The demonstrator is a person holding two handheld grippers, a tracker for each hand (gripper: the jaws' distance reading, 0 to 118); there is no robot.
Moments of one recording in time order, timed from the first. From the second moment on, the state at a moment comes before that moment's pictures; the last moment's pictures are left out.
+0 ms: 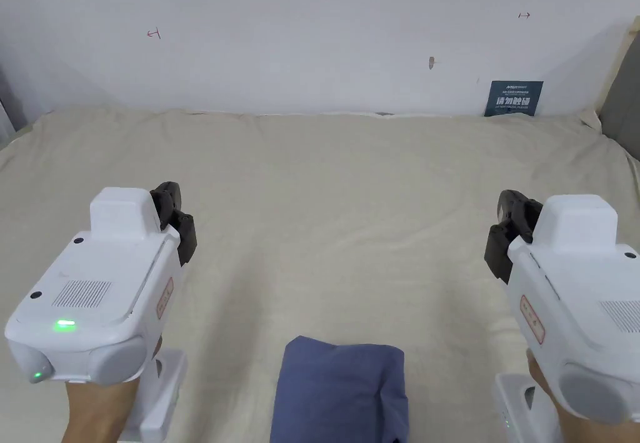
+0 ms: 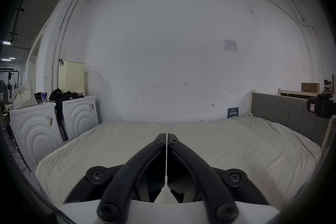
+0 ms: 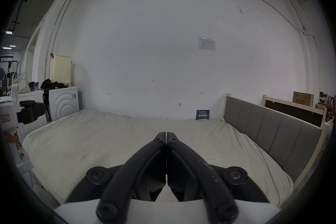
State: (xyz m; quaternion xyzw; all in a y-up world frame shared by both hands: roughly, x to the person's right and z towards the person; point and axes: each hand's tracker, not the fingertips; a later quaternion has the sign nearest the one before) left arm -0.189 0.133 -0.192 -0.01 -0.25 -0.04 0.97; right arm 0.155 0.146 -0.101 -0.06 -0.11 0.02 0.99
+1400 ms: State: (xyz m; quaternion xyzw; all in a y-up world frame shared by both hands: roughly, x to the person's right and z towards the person) left arm -0.200 0.022 -0.239 -0.35 -0.36 0.10 0.86; right arm 0.082 -0.136 -0.152 -0.35 0.02 0.01 0.94
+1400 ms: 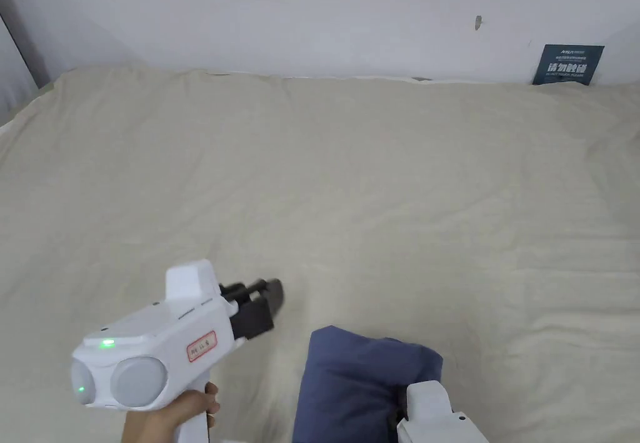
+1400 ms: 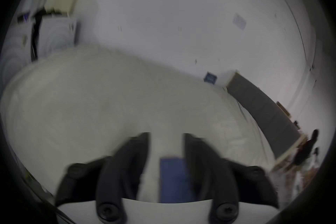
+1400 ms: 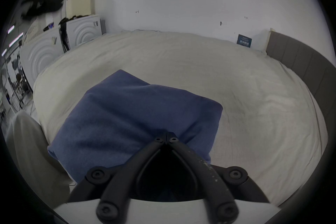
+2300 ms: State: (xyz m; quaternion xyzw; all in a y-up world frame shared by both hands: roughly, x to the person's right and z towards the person) left arm -0.156 -0.088 -0.275 -0.54 -0.38 0.08 0.75; right arm 0.099 -0.101 -0.158 -0.34 0.05 -0.02 0.94
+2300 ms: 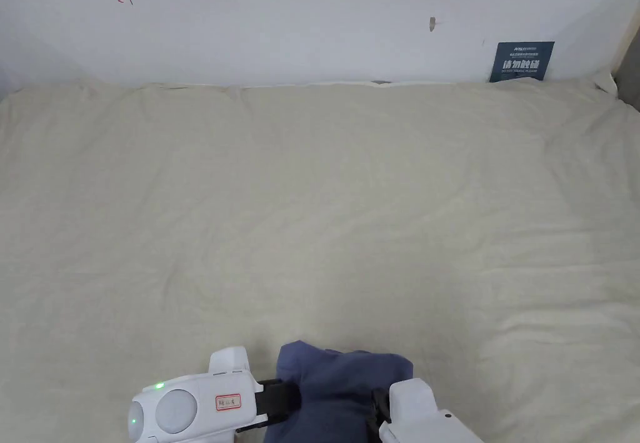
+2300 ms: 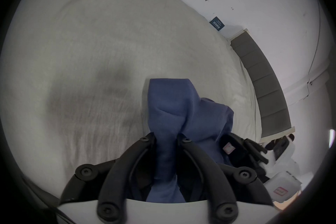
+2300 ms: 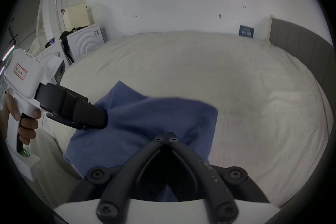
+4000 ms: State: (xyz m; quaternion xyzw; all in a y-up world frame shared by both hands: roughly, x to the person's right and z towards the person) left arm -0.367 0.176 -0.287 -0.14 -0.12 -0.03 0.98; right arm 0.085 0.123 -0.175 -0.11 -0.04 0.00 0.99
